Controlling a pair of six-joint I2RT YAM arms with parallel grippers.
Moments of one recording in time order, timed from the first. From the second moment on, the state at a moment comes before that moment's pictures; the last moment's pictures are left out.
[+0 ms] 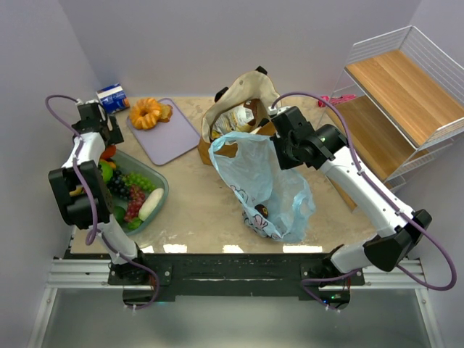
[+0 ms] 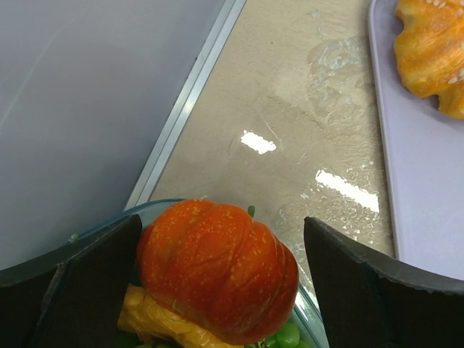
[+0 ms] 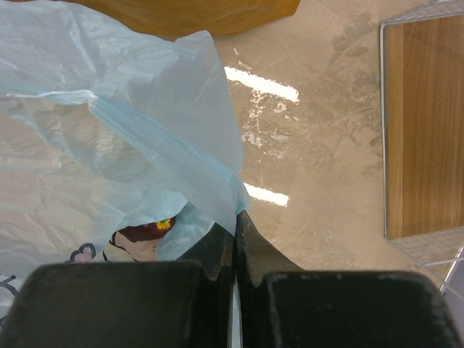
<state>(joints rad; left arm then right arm) 0.32 1.79 1.34 -0.30 -0.22 -0.04 0.65 1.44 1.61 -1.16 0.30 0.27</state>
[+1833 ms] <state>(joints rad) -0.97 1.28 1.17 -0.09 0.14 -0.14 0.65 1.43 1.62 -1.16 0.31 0.27</state>
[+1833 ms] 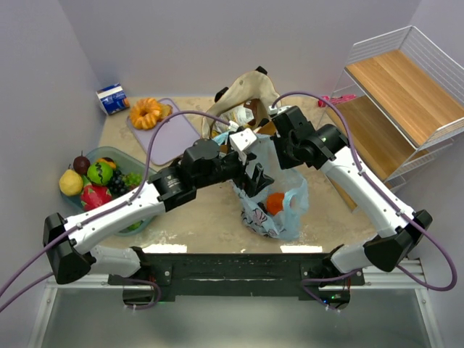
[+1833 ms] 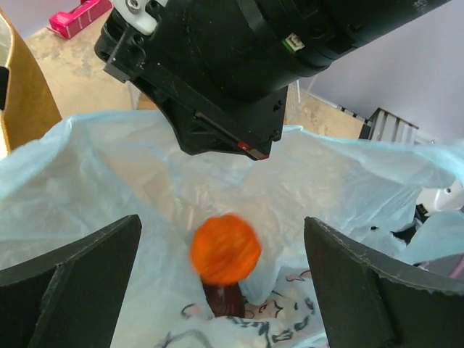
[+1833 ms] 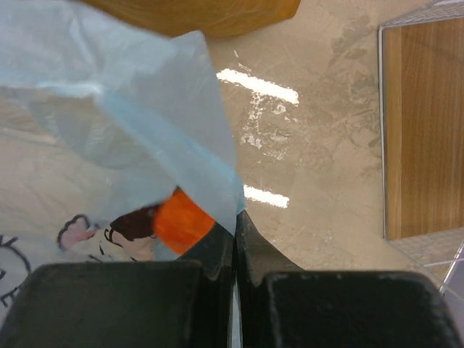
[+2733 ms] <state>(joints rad) 0.29 1.40 1.11 -0.41 -0.35 -0.10 0.65 1.43 1.64 -1.17 0.31 0.26</state>
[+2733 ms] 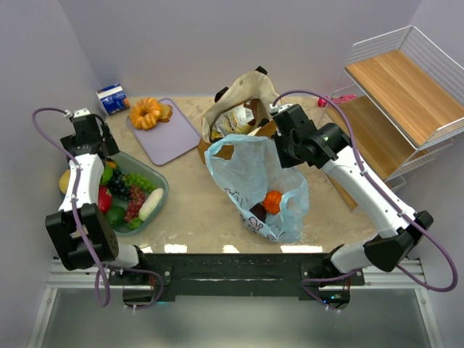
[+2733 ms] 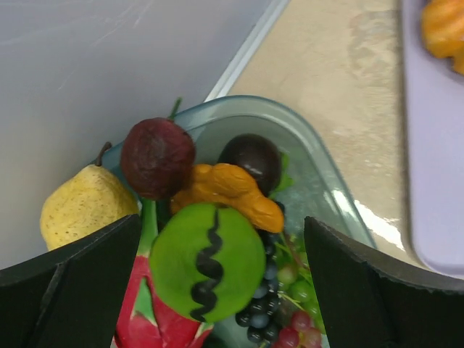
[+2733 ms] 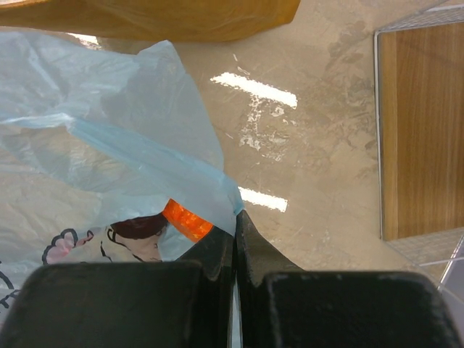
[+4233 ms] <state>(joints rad) -0.51 1.01 1.18 -0.26 -0.03 -0.15 0.65 1.43 1.66 -1.19 0.32 0.25</state>
